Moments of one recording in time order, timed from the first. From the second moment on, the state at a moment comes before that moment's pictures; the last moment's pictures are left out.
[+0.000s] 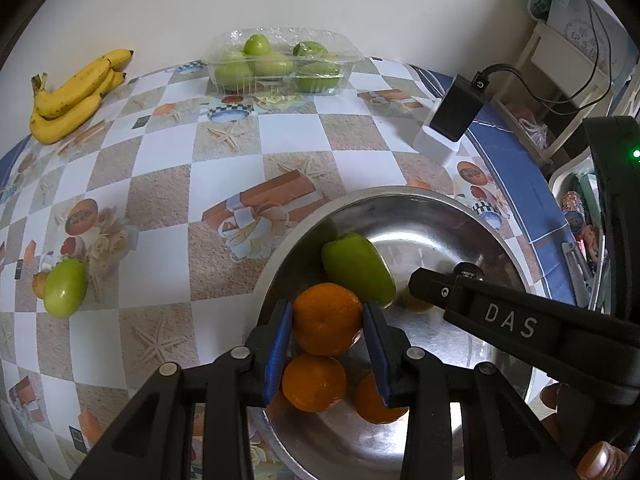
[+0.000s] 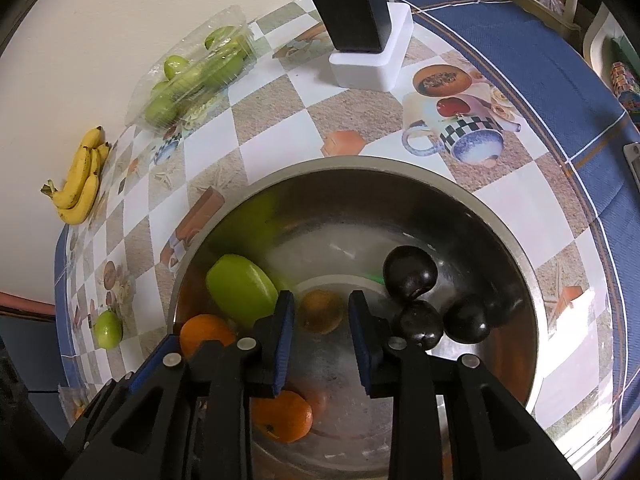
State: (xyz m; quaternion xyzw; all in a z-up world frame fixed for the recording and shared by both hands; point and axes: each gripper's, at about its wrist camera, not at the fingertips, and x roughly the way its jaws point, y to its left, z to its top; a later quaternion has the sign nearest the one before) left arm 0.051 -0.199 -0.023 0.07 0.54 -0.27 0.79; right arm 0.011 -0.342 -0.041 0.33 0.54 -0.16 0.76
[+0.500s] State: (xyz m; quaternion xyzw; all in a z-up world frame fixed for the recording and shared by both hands) left arm 0.056 -0.189 -0.002 0.05 0.52 -0.27 0.81; right arm 0.004 -0.346 -0.009 0.32 0.52 -0.16 0.78
